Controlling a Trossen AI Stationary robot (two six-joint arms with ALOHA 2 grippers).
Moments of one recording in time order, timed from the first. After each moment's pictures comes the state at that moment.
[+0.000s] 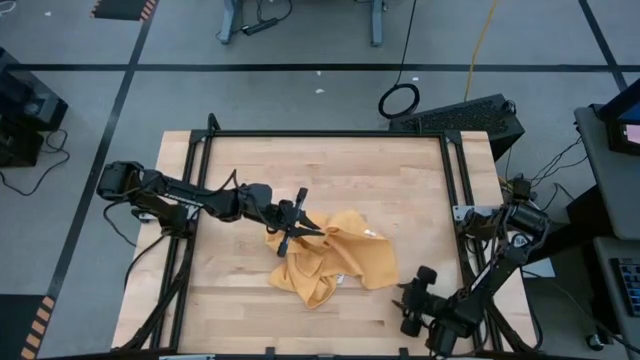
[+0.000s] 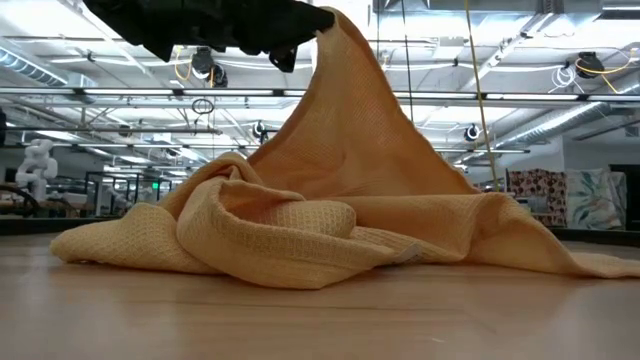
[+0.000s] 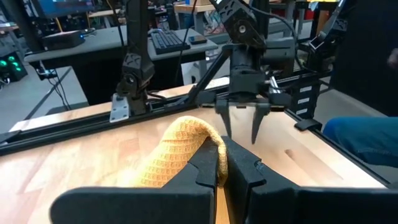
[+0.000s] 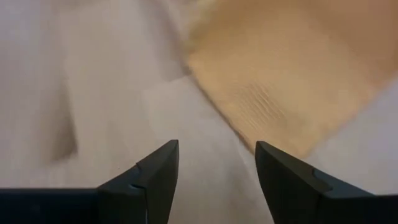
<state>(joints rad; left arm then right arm) -0.05 1.45 0.74 0.57 0.27 0.16 1.06 1.81 0.94 -0.64 0.75 1.39</state>
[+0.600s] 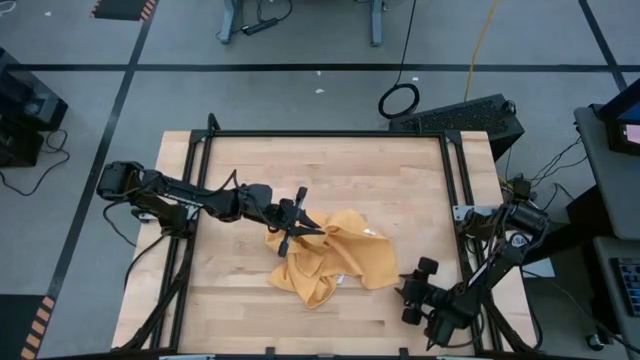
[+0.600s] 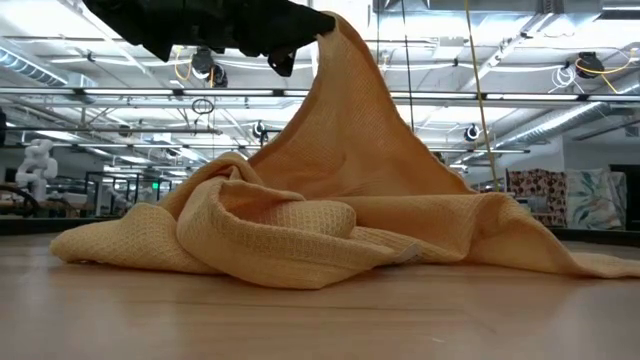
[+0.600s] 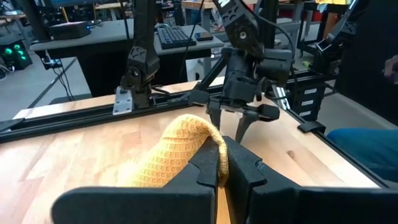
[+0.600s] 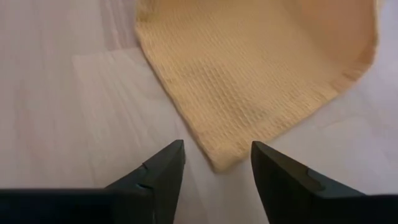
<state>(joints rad) -0.05 1.45 0.74 0.56 0.24 0.12 1.04 1.81 0.83 -0.62 0.75 1.37</state>
